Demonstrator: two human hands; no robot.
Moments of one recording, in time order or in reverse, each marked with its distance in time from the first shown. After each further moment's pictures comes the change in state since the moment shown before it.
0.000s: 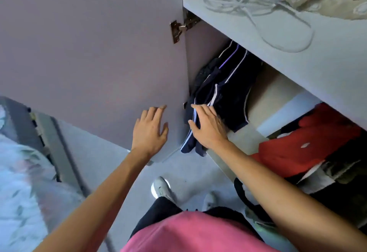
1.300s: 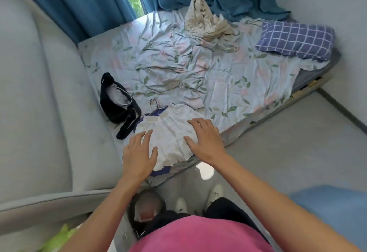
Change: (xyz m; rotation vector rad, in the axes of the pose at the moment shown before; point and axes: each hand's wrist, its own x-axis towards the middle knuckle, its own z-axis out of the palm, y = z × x) left_hand -0.696 -0.295 -0.095 0.014 0.315 -1.878; right_hand -0.295 -0.635 0.438 -0.031 -1.028 -1.453
